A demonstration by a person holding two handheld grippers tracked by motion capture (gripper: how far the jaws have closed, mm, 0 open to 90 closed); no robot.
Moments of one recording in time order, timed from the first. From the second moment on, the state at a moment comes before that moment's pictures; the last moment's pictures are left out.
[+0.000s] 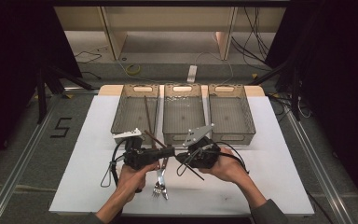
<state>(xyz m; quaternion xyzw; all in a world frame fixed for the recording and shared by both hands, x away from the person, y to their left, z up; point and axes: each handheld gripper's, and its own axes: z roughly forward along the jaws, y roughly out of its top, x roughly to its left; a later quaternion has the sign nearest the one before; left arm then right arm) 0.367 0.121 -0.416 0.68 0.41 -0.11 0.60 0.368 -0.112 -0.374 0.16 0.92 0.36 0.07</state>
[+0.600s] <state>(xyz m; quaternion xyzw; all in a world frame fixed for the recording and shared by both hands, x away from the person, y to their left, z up) 0.379 0.150 -0.392 0.69 0.42 -0.09 0.59 0.367 -0.143 -0.384 0.20 0.90 0.37 0.06</state>
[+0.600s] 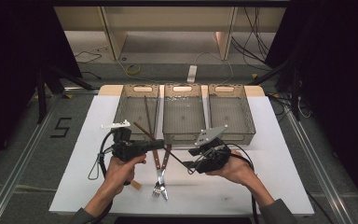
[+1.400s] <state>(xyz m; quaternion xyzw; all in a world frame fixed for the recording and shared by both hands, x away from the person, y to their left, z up) 0.431 0.197 -0.333 0.70 0.45 -0.03 0.55 0.325 -0.230 -0.418 0.33 0.83 0.44 0.12</state>
